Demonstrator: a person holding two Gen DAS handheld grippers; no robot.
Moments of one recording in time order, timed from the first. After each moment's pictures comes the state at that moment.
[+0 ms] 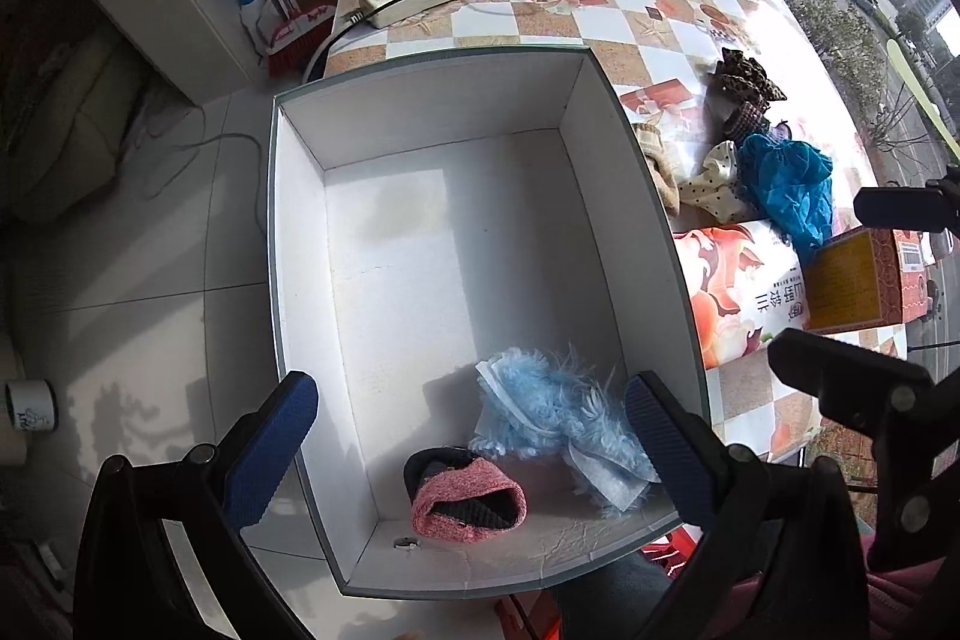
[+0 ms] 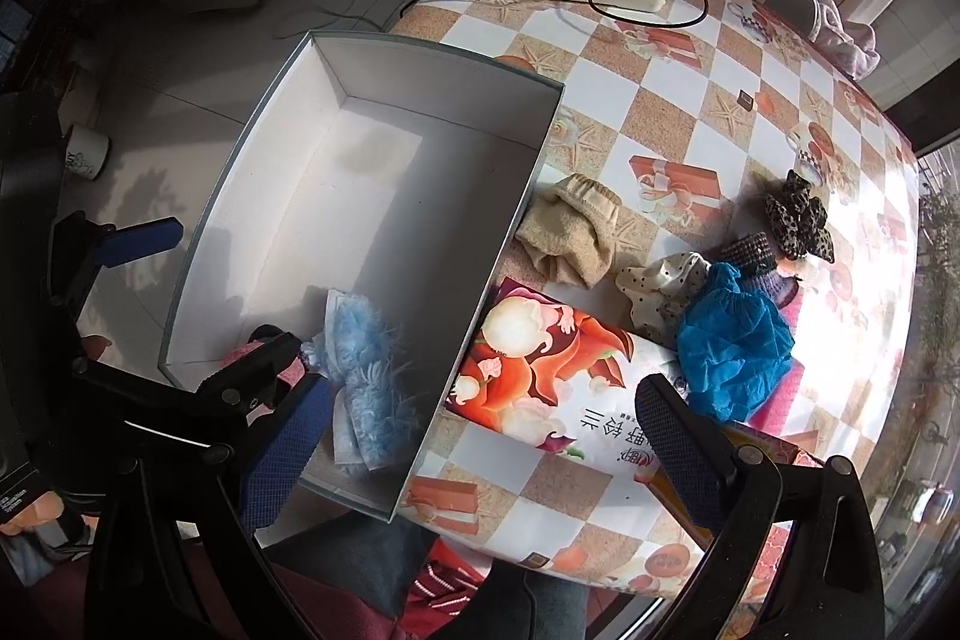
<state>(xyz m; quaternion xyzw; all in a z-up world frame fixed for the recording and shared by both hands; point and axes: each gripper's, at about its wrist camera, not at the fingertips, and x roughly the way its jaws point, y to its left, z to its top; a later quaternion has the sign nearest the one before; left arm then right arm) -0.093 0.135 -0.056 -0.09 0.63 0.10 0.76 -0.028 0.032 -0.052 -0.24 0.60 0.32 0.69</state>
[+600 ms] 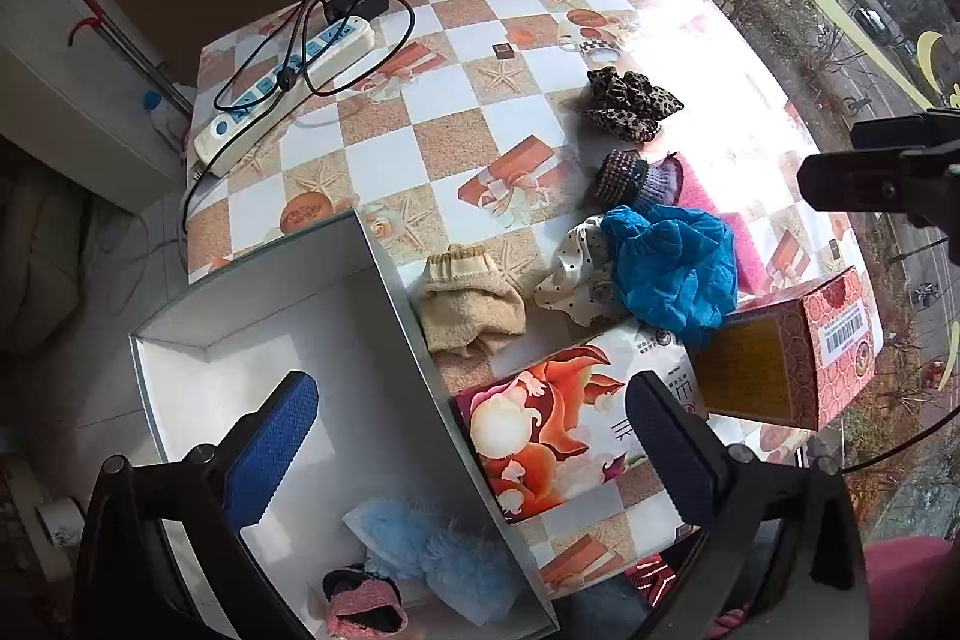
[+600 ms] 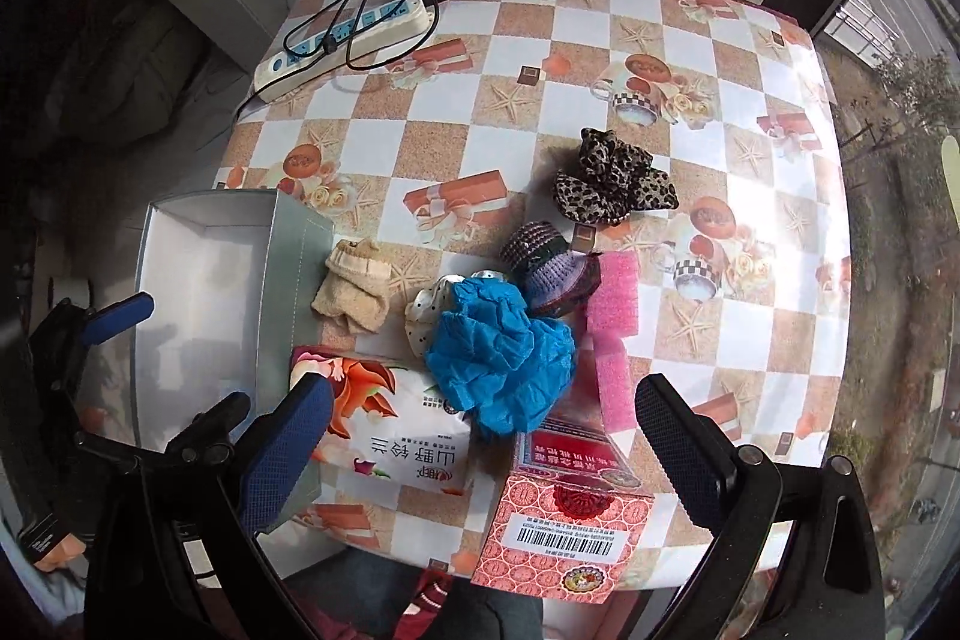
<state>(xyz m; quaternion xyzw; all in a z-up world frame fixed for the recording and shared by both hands) 0.030 0.032 -0.042 0.00 0.63 0.01 0.77 0.118 -0.109 -0.030 -0.11 0.65 0.22 0.72</state>
